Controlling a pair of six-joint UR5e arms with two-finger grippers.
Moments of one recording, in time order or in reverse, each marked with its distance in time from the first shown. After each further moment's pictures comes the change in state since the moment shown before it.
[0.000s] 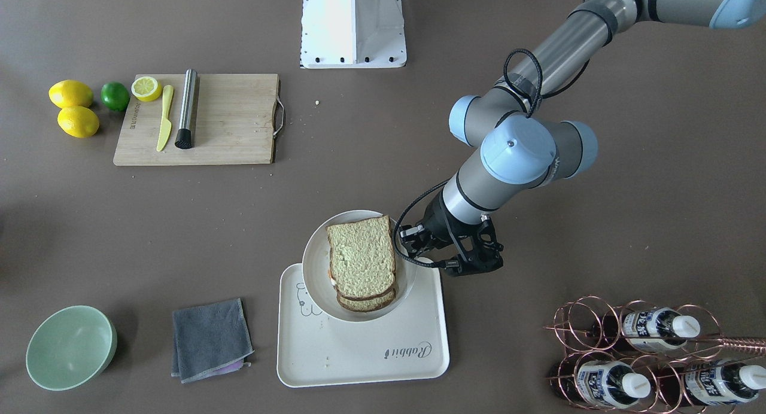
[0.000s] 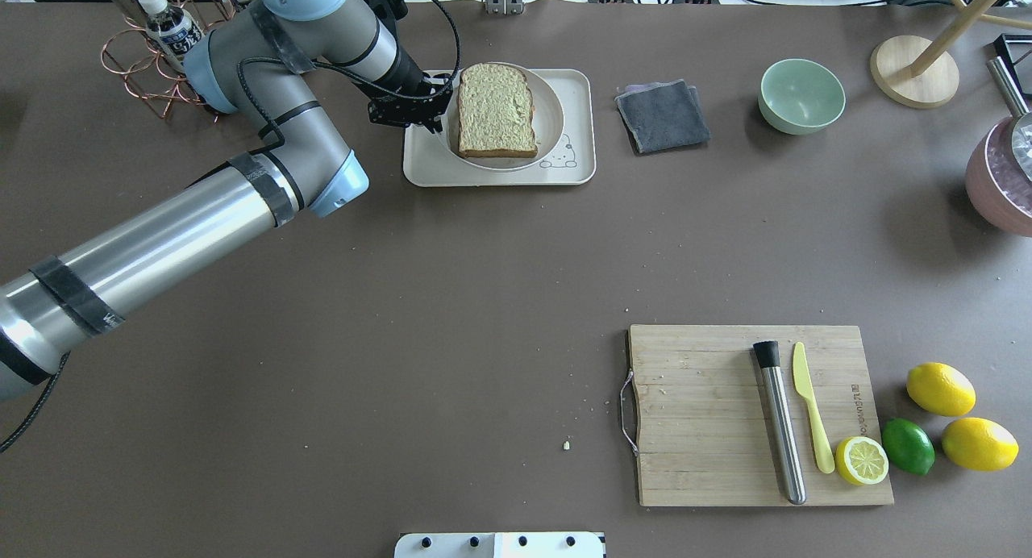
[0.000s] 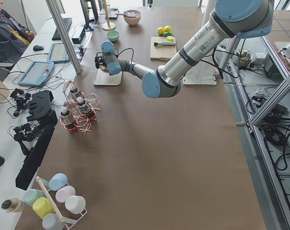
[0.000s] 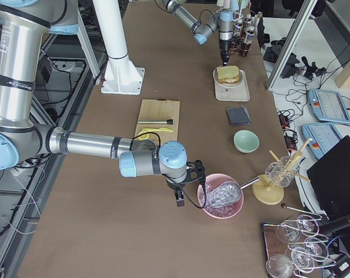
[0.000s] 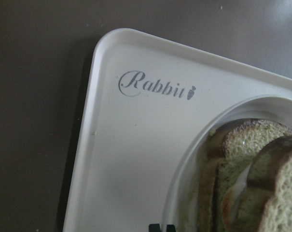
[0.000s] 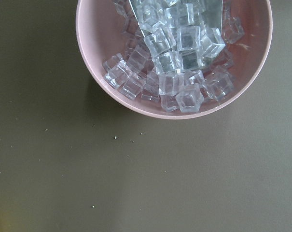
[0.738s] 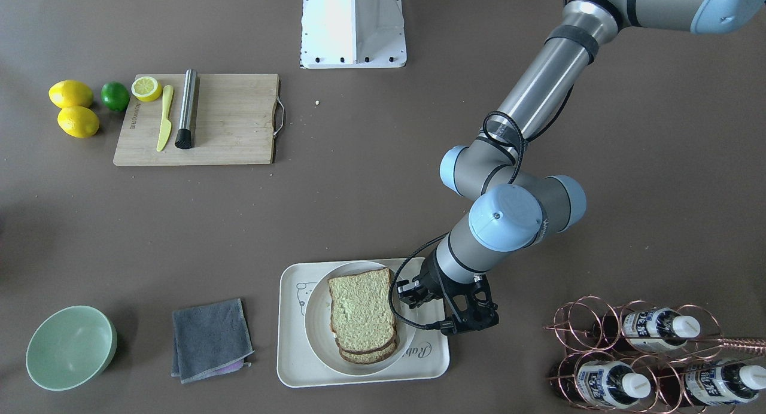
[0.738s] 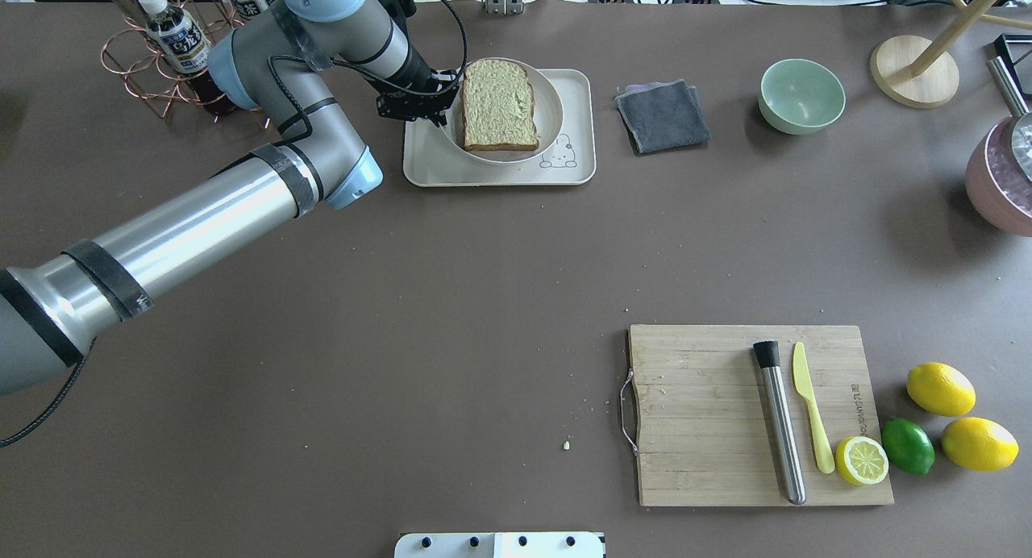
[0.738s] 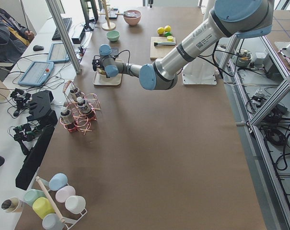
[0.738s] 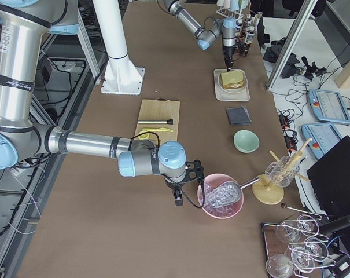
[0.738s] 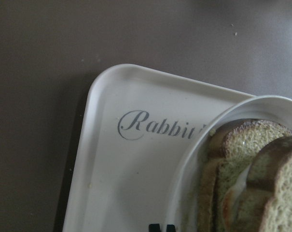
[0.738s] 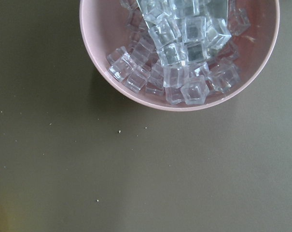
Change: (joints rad) left arm 0.020 -0.082 0.184 -0.093 0.063 0.005; right arm -0.002 -0.017 0.008 -0.004 0.012 0.000
